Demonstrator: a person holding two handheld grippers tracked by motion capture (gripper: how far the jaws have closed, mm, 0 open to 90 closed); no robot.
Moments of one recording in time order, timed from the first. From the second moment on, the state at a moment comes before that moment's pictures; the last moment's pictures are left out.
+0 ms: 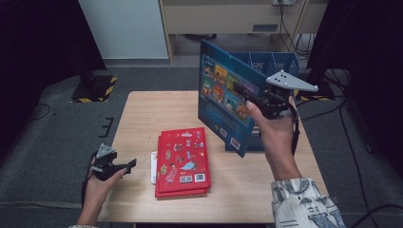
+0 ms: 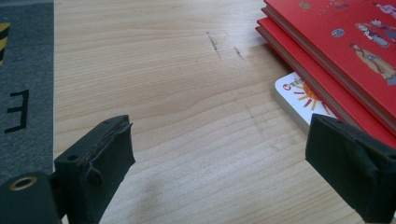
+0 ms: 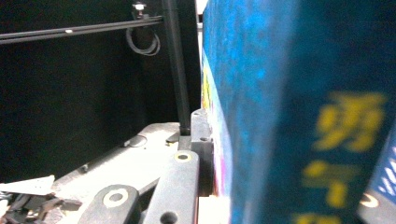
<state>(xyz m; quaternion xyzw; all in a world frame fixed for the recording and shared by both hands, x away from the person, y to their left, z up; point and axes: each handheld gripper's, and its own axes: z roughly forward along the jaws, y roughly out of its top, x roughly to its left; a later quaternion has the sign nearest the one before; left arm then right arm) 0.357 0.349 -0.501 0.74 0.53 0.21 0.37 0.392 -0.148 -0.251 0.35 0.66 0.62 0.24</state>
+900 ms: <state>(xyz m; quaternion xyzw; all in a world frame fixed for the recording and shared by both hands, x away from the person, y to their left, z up) 0.356 0.351 -0.504 0.74 0.53 0.21 0.36 0.371 -0.195 -0.240 0.39 0.64 0.61 0.26</state>
